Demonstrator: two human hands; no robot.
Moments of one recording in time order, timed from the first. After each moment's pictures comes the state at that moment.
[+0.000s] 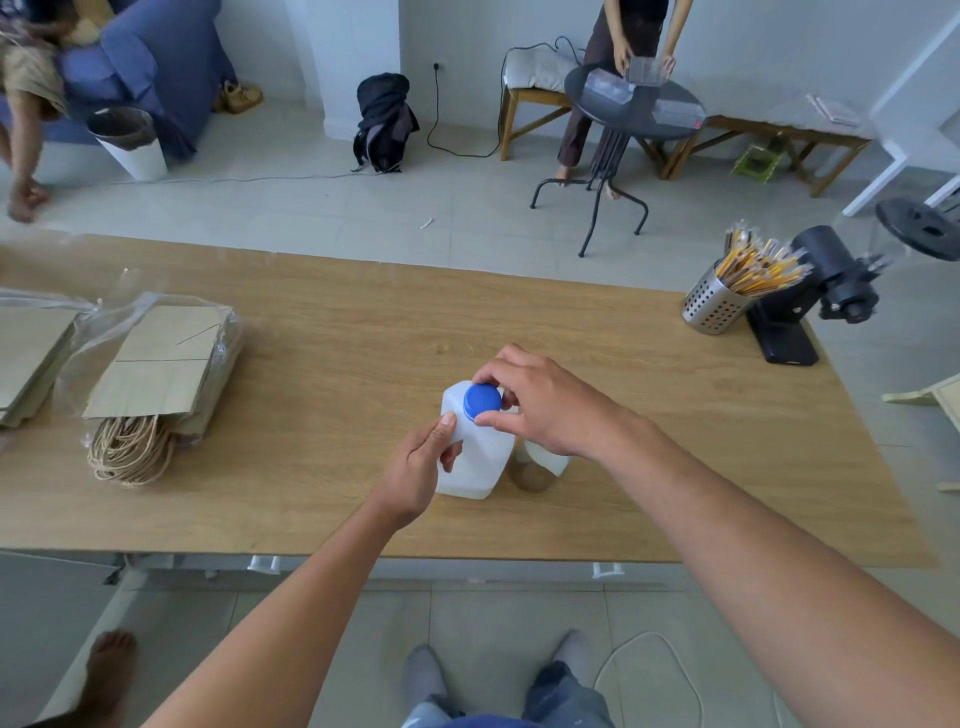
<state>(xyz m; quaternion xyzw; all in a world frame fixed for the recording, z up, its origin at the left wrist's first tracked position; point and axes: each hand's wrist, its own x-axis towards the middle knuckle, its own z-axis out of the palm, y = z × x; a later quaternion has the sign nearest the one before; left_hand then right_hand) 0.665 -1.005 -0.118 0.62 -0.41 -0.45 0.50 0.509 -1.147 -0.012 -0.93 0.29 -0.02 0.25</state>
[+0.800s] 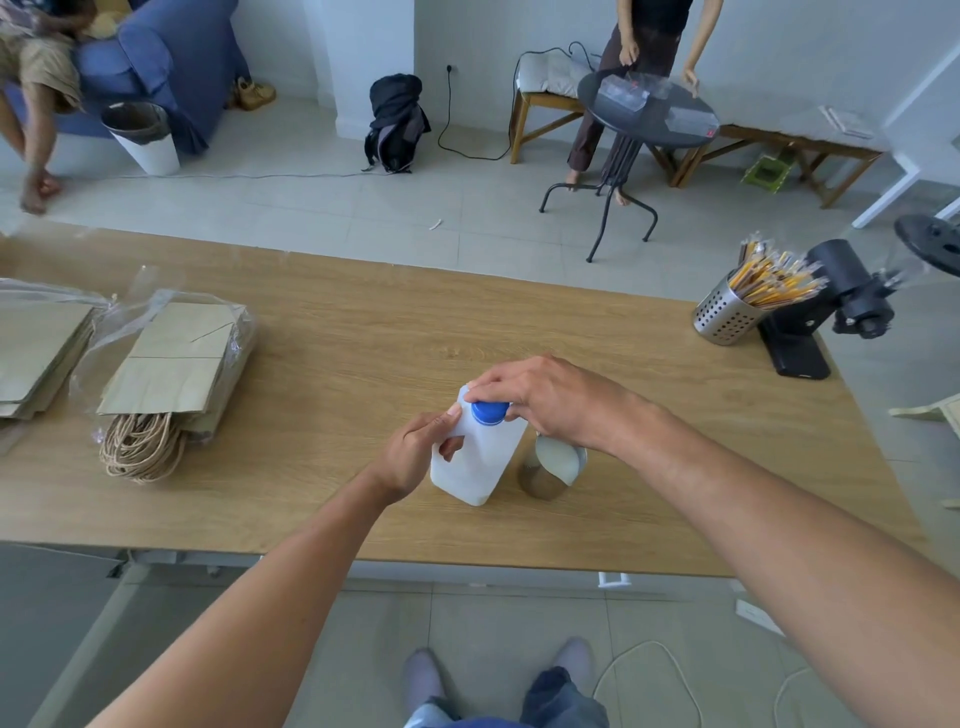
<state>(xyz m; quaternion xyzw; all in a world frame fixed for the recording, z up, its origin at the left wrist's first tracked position) 0.703 -1.022 -0.113 0.58 -0.45 -0.51 0.44 0.527 -1.163 -0.003 -0.97 0.15 0.05 0.16</state>
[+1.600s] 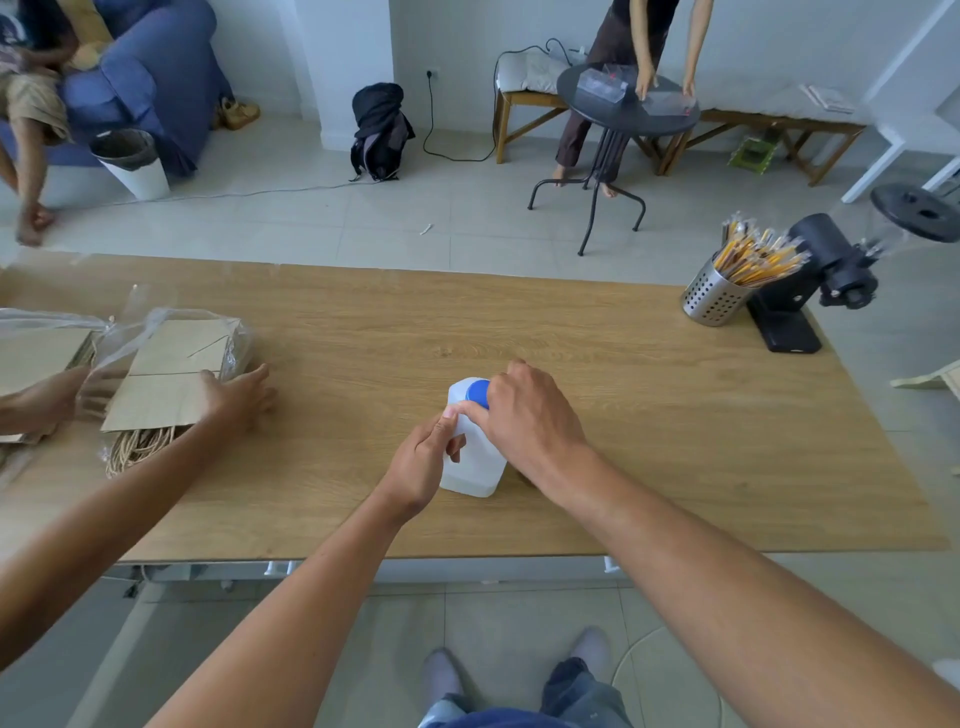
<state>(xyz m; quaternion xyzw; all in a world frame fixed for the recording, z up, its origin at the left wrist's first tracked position) 0.674 -1.010 -0.117 0.65 -0.40 -0.45 0.46 0.543 -1.093 -0.004 -0.91 0.42 0.02 0.02</state>
